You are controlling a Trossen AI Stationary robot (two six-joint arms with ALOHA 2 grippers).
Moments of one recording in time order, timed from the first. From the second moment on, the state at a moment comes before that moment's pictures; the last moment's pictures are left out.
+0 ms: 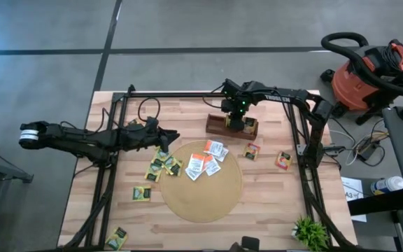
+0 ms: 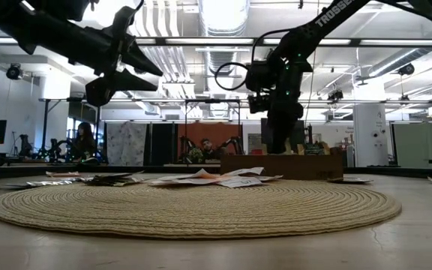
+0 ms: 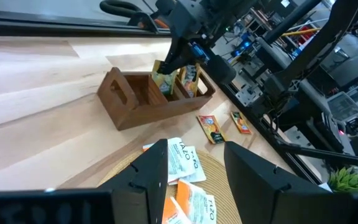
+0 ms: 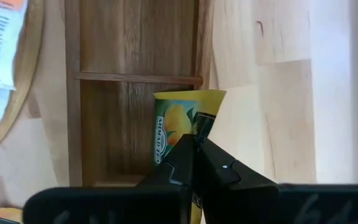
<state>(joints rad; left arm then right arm) 0.07 0.94 0.44 0.24 -0.29 -0.78 -0.58 1.89 1.39 -0.84 -0.10 -0.40</state>
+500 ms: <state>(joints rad) 0.08 0.94 0.44 0.24 -0.29 -0.78 -0.58 1.81 1.39 -0.87 -0.10 -0.36</state>
